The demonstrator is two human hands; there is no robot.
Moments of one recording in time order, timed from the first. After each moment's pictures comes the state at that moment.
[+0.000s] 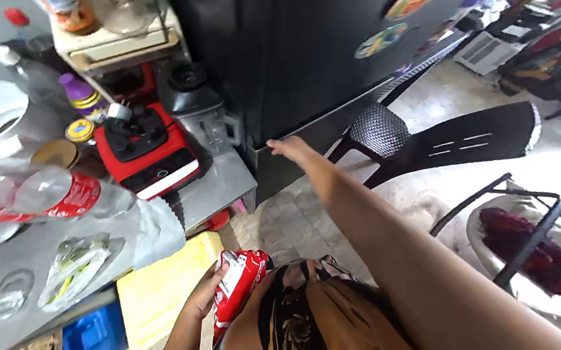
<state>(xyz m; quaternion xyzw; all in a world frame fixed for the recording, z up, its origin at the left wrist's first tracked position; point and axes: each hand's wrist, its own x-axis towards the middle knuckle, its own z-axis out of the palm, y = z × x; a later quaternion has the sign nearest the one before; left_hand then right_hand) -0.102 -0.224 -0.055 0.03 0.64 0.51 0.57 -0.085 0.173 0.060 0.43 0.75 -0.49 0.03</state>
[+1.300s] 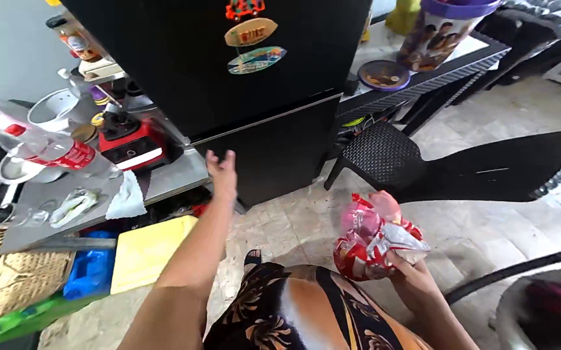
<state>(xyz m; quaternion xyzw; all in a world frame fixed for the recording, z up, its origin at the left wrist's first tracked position) 0.030 0.126 0.037 0.07 0.74 0.67 0.08 0.447 0.283 -0.029 0.39 0.44 -0.75 -0.31</state>
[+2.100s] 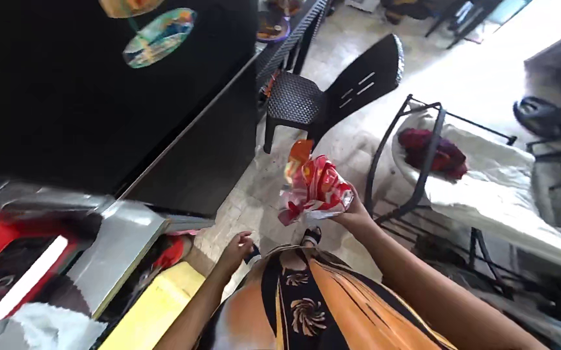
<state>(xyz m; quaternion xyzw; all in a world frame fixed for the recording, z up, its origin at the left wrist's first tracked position) 0.030 0.013 -0.085 0.28 0.65 0.26 0.65 0.330 0.151 0.015 0.48 0.50 -0.61 -0.38</state>
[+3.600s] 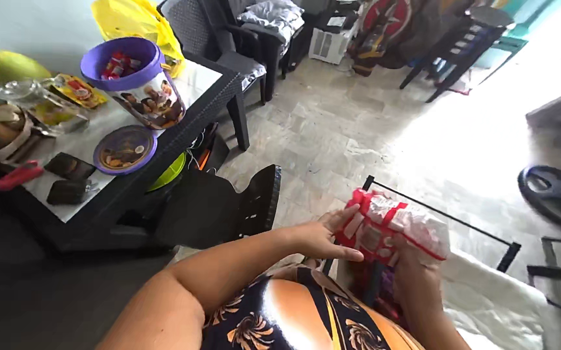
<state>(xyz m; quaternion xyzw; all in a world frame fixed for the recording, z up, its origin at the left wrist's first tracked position) 0.605 0.855 0.062 0.65 0.35 0.14 0.66 0.831 0.799 0.023 0.57 0.39 -0.41 -0.60</state>
